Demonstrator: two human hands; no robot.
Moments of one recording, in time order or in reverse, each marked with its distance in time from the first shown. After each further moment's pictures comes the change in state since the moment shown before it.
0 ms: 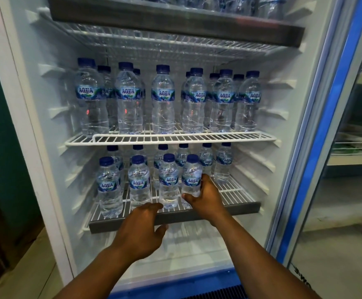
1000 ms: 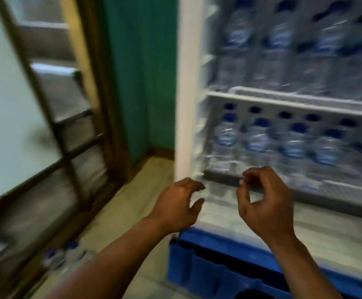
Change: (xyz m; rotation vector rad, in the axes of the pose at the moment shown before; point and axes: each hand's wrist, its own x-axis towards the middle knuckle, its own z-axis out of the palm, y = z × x) left_hand -0.111 -0.118 -0.039 0.019 0.206 -0.114; right_hand -0.115 -0.084 0.097 -0.002 0.122 -0.714
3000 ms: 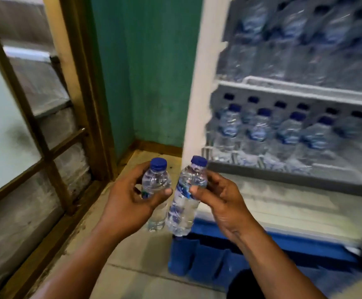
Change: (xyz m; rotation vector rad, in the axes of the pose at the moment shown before) left_hand -0.058 -0.046 -0.099 -0.549 0.138 -0.284; right_hand -0.025 -0.073 0.082 0.884 -0.383 0.768
